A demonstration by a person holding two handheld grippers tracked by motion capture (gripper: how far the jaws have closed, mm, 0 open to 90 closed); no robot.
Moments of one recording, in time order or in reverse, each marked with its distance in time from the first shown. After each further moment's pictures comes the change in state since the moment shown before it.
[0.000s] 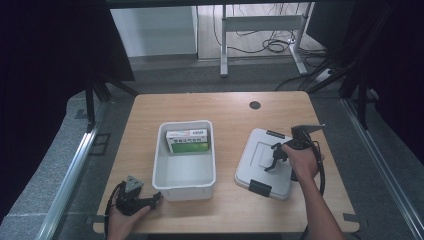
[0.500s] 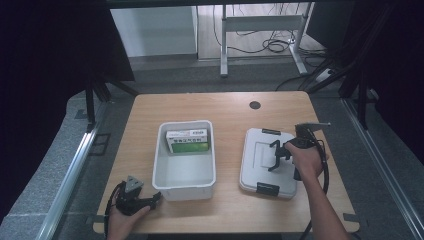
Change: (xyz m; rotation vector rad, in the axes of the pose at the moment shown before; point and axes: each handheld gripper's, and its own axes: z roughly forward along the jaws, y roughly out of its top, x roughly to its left) left arm 0.000 0.000 0.000 0.000 -0.002 0.001; right arm 0.002 -0.001 -0.018 -0.019 0.035 0.006
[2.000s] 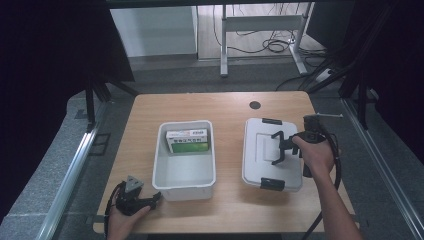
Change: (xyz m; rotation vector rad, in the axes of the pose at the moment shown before) left arm 0.000 0.000 0.000 0.000 0.000 0.000; right arm 0.016 -0.001 -0.048 -0.049 0.080 -0.079
